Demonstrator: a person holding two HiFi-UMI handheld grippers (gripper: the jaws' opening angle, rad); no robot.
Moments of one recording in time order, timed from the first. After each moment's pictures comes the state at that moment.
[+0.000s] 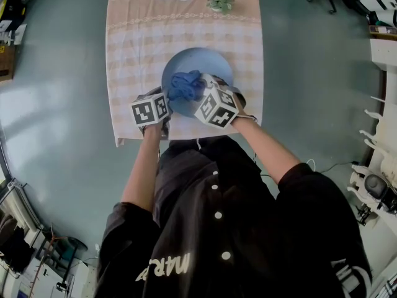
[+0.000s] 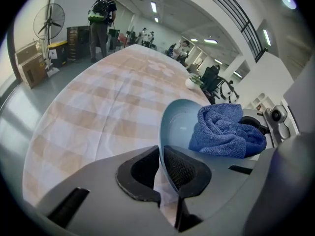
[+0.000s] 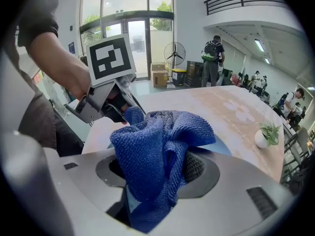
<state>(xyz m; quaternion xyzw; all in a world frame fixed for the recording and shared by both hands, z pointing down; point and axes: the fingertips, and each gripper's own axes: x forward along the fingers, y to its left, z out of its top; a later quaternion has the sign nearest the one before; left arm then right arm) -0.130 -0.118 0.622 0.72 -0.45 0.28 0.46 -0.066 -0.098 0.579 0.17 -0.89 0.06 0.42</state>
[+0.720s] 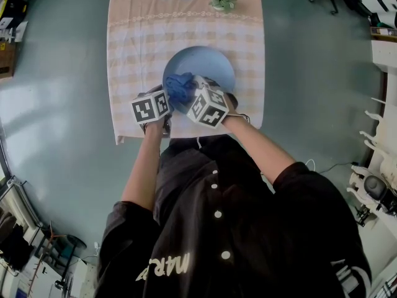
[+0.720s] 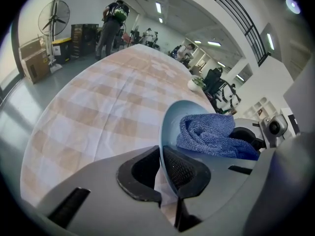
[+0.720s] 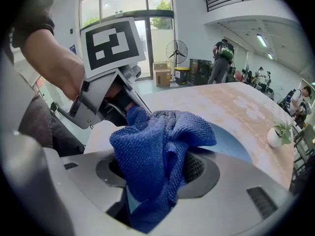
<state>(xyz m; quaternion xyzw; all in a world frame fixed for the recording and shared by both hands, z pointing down) -0.130 -0.119 0.623 0.71 -0.46 0.27 0.47 -0.094 -0.089 0.596 0.15 -0.89 0.08 0.42</state>
